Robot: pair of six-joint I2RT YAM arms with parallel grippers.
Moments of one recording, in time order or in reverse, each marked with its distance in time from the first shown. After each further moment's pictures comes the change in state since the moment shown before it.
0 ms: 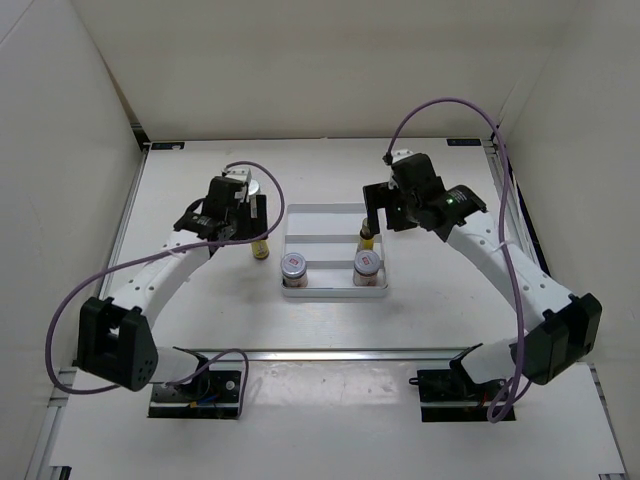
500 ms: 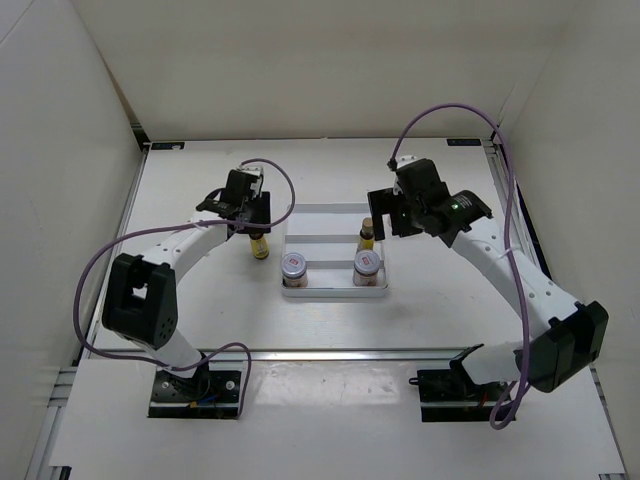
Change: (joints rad) left arm 0.000 0.268 0.093 0.092 0.019 -0.008; right arm -0.005 -0.038 -0.059 -0.027 0.008 -0.009
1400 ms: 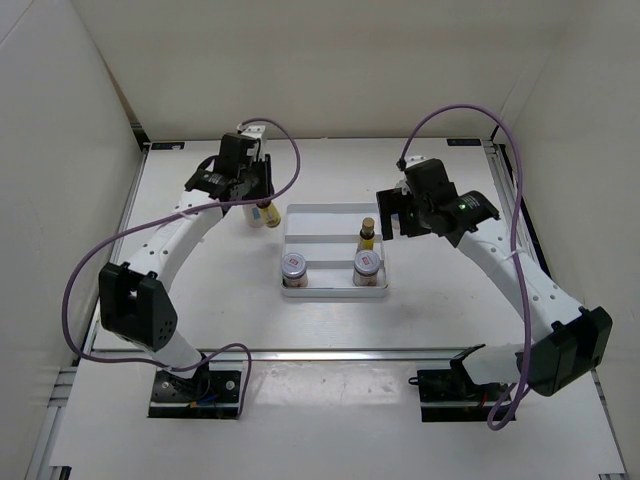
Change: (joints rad) left arm -0.015 -0.005 0.309 -0.155 0.071 -0.001; right arm -0.042 -0.030 -0.013 -0.024 0.015 -0.019
